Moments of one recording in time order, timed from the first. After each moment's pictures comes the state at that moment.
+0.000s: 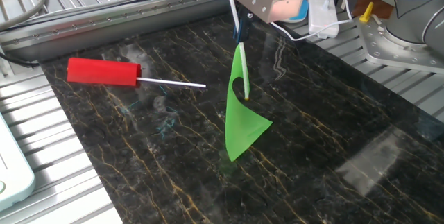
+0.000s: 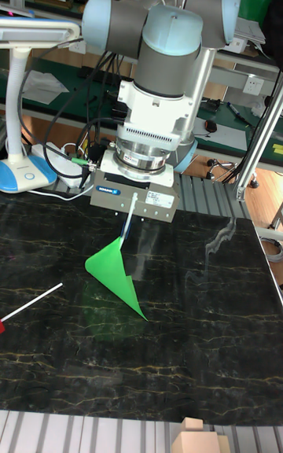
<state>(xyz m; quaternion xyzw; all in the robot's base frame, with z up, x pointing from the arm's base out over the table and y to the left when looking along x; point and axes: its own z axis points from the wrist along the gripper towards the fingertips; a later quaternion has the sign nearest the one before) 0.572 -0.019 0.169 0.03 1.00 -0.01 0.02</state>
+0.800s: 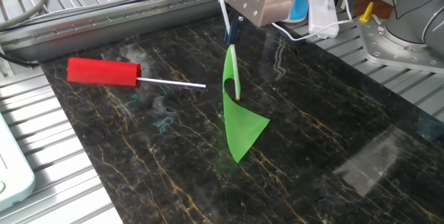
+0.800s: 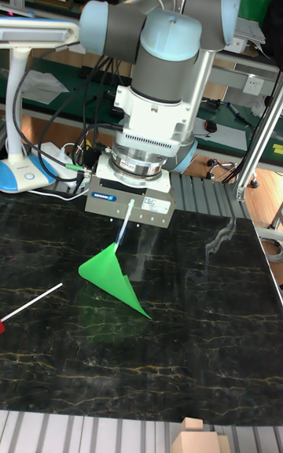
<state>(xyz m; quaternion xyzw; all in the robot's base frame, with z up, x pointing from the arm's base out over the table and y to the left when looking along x) 0.586 -0.027 0.167 0.01 1.00 -0.02 0.03</state>
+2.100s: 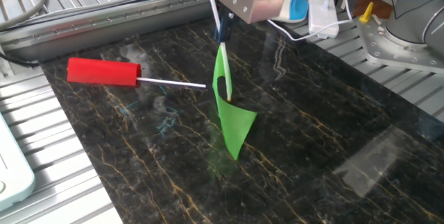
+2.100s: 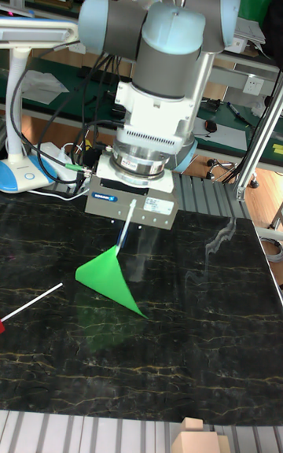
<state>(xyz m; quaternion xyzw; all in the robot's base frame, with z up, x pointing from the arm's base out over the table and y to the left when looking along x) 0.605 -0.018 0.191 0.01 1.00 -0.01 0.03</state>
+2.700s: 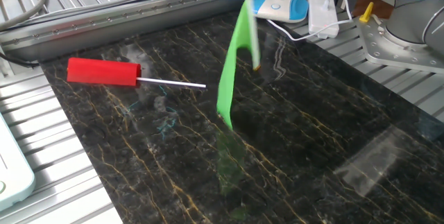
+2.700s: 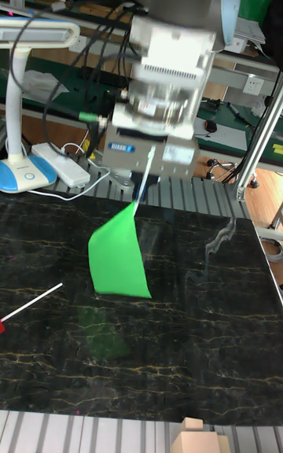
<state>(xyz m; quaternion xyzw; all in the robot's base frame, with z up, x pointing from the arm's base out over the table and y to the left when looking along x) 0.560 -0.007 0.269 0.01 1.00 0.00 0.01</state>
